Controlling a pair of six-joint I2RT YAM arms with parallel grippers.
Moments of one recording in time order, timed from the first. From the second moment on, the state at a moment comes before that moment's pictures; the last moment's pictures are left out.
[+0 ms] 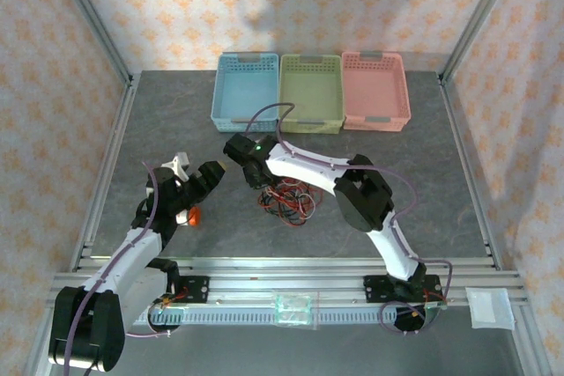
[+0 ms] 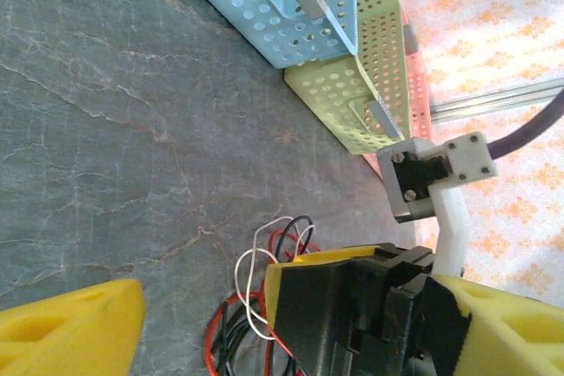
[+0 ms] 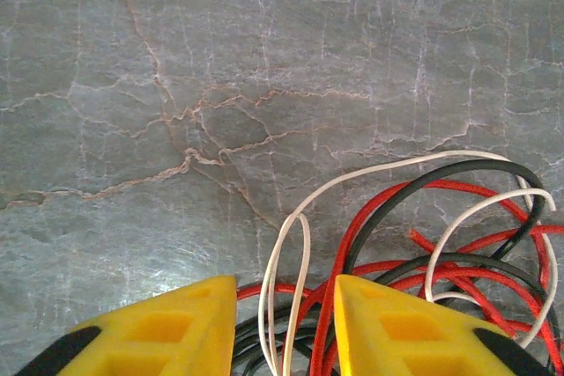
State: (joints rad) left arm -0.06 0.88 0.27 0.18 0.45 -0.97; right arm 0.96 2.20 1.84 -1.01 0.24 0.61
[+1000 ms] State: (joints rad) left arm -0.25 0.96 0.35 0.12 0.42 -0.81; right arm 0.92 1.77 1.46 -0.75 0.16 0.66
